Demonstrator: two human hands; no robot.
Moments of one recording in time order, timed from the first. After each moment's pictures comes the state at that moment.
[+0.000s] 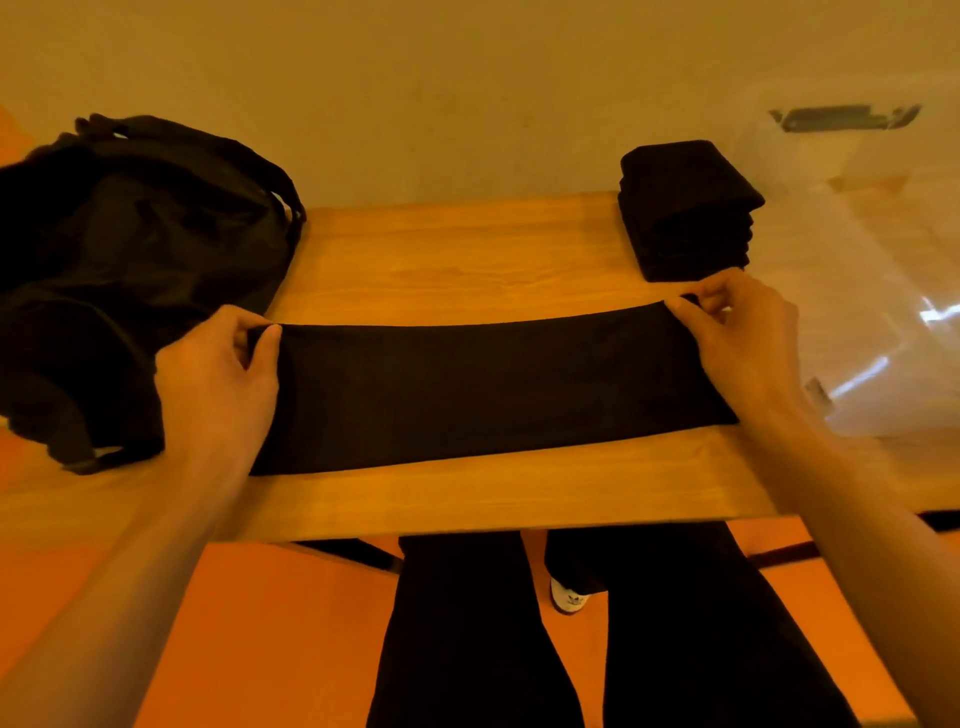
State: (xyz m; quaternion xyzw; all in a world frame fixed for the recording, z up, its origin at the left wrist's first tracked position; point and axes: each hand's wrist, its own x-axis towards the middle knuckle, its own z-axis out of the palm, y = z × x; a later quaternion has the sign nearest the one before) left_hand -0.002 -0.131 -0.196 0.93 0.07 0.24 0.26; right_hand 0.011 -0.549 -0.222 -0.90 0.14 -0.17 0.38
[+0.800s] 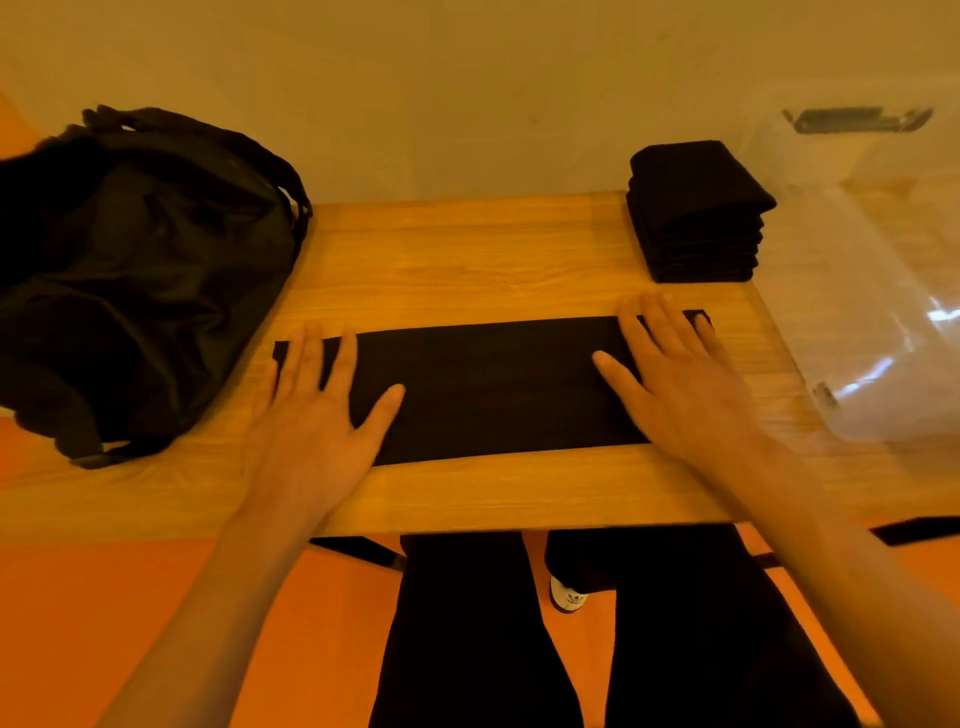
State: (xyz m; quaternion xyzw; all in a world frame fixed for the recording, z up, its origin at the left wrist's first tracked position) left_hand -0.023 -0.161 -0.233 1.00 0.00 -0.02 0.04; right_hand -0.014 -0.505 -0.234 -1.00 -0.03 0.02 0.03
